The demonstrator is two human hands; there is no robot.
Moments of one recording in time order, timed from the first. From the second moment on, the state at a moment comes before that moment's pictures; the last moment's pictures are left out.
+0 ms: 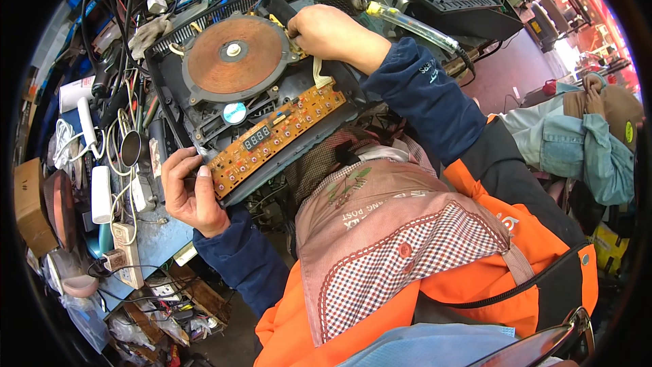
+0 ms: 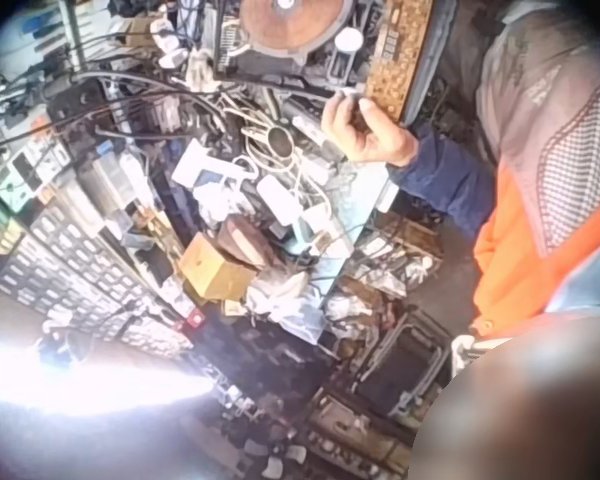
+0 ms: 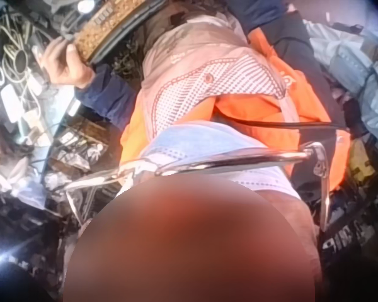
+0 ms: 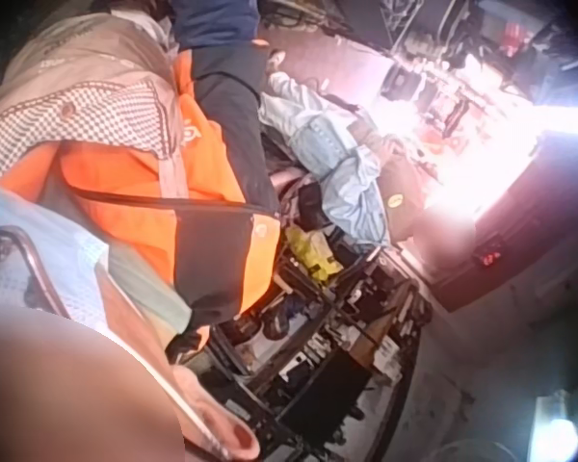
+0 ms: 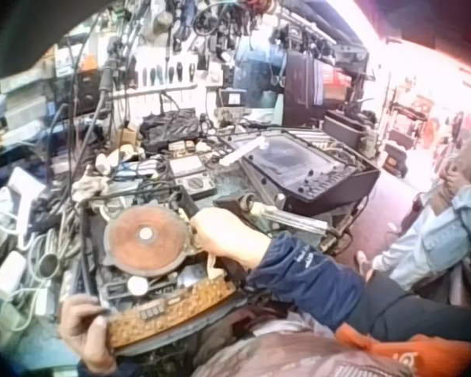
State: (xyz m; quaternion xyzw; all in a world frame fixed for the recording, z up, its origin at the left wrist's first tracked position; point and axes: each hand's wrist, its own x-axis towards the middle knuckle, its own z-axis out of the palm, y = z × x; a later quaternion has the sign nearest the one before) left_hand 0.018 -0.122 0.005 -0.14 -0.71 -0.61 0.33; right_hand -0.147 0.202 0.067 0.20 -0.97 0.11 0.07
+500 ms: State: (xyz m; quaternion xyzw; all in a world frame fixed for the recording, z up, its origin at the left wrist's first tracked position) left_hand 0.008 -0.127 -0.002 -0.19 -0.73 -0.55 0.36; right_hand -0.147 0.203 0.058 0.28 -0.95 0.08 0.12
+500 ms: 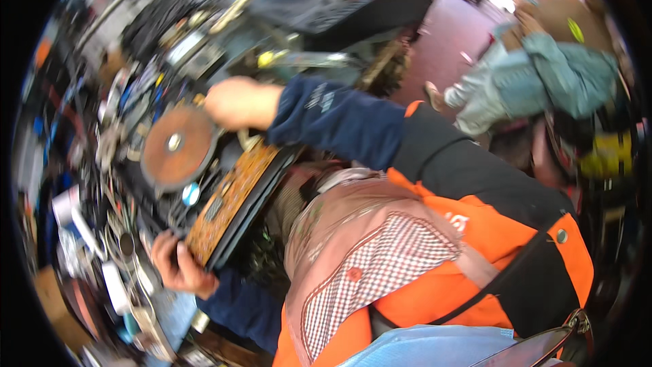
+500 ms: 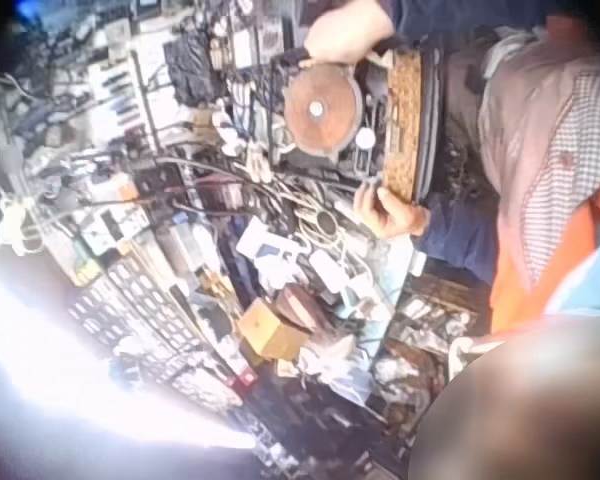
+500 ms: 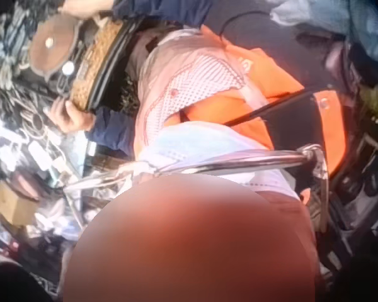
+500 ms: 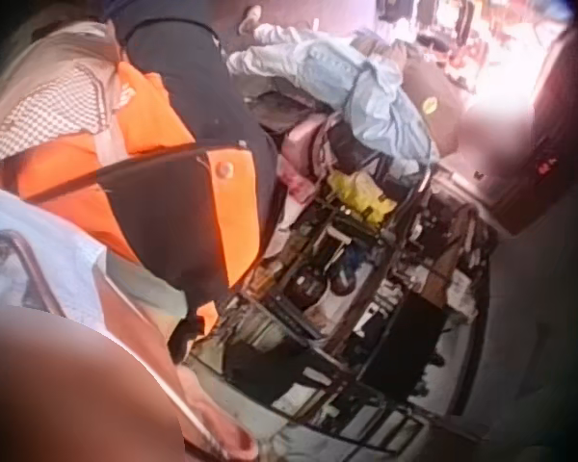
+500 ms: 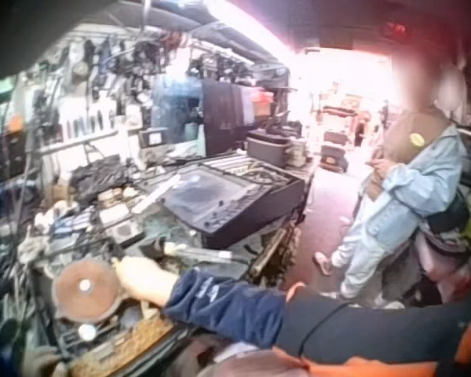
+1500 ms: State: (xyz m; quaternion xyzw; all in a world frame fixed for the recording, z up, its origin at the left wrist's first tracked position) left_hand 0.098 0.022 0.073 -0.28 -0.66 -0.70 -0.03; right_hand 0.113 0.336 -0.136 -0.15 -0.88 0.45 0.05
